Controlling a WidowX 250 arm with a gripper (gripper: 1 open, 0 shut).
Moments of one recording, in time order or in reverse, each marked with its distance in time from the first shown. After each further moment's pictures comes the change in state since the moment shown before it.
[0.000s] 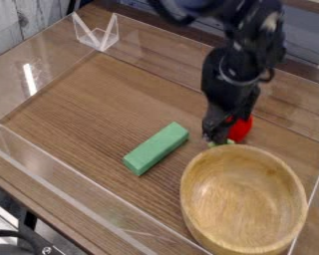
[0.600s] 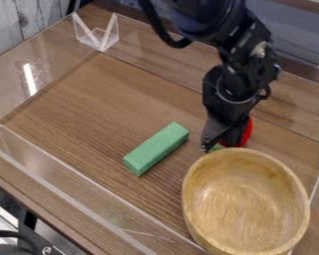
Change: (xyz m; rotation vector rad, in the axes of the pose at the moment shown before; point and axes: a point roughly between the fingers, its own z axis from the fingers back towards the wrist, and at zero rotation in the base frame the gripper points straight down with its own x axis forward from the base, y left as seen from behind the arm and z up) arm 0.010 0.005 -0.018 0.004 0.025 -0.047
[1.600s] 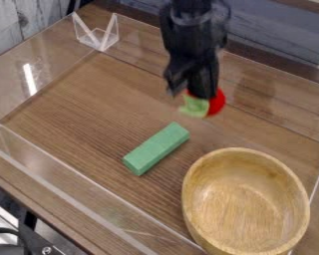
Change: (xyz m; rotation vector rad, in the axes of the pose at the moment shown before) arm 0.053 -0.009 0.080 -0.008 0.187 0.098
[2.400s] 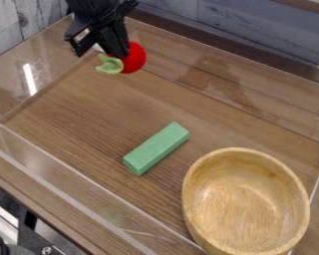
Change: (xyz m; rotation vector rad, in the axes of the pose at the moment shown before) arm 0.104 0.022 0.023 -0.107 -0.030 -0.050
